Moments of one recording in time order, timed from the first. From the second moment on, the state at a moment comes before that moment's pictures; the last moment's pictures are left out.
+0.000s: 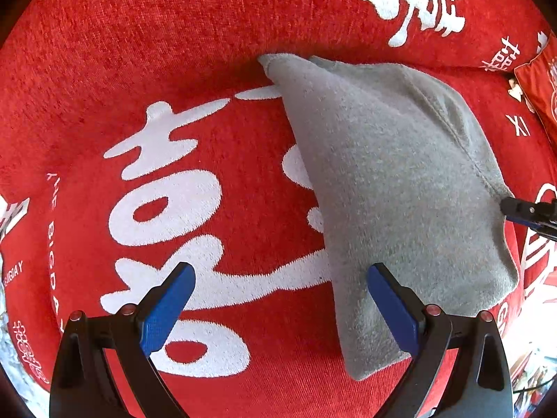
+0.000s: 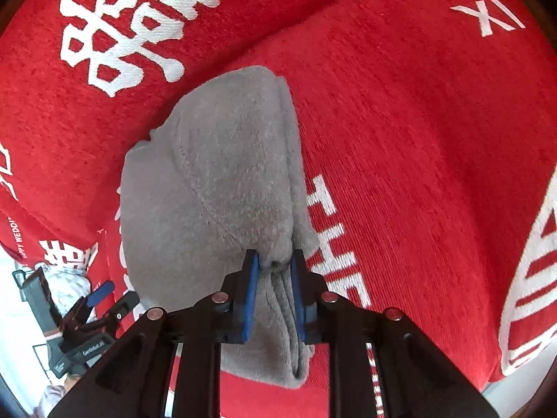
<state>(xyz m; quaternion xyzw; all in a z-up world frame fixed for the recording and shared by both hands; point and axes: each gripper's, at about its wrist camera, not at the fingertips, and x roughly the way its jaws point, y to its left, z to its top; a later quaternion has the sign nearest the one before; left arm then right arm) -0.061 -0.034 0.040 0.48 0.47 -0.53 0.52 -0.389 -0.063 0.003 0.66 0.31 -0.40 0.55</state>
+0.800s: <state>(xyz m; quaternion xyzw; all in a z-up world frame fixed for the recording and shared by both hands) -0.033 -0.062 0.035 0.40 0.56 -0.53 0.49 -0.430 -0.069 0.008 0.69 0.26 -0.40 0.55</state>
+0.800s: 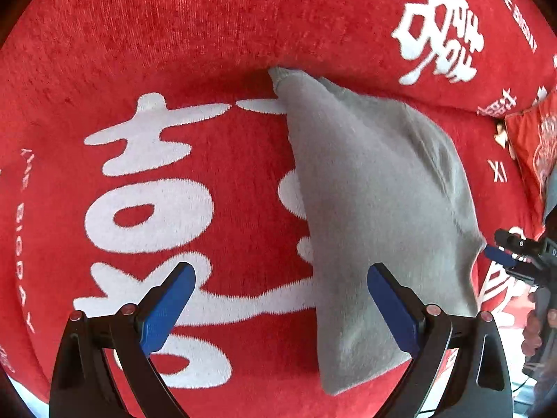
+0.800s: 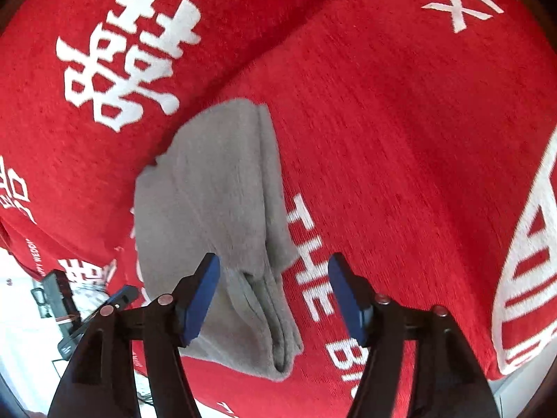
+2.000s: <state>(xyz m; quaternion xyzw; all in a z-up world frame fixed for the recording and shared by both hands) -0.097 -0.123 -0.013 0.36 0.61 -0.56 0.42 -0.361 -0.135 -0.059 0.73 0.25 -0.16 0.61</state>
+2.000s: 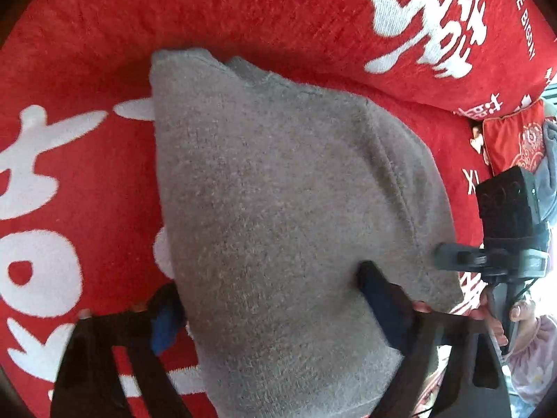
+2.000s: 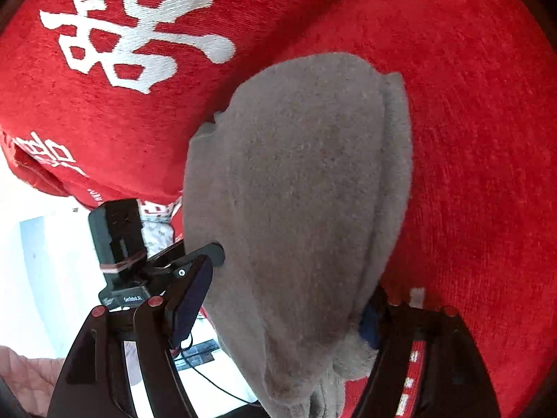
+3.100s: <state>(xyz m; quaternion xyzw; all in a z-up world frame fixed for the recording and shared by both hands) 0.055 0.035 0.070 0.33 0.61 -0.54 0.47 -0.215 -0.020 0.011 0.74 0.24 -0.09 0.63</state>
